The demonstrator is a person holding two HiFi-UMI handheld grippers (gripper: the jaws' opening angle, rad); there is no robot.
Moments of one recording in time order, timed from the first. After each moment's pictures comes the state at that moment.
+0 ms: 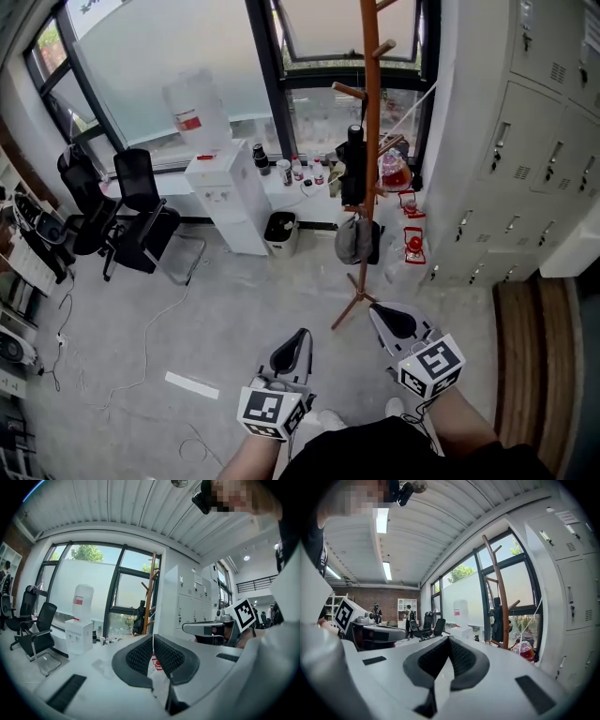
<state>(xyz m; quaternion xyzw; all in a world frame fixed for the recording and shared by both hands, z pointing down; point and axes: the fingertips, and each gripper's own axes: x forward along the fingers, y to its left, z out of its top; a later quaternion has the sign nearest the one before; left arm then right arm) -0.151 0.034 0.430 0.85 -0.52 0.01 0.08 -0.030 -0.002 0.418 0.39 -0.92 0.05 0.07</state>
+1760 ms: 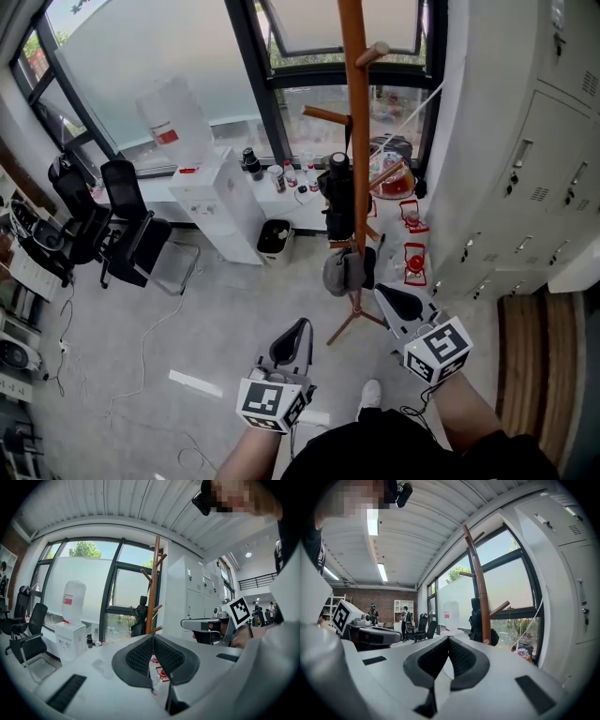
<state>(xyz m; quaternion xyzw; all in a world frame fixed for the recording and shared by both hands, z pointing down) -0.091 -0.133 0.429 0.85 -0.52 0.02 0.08 0.035 -0.182 0.410 0.39 -0.92 0.04 0.06</state>
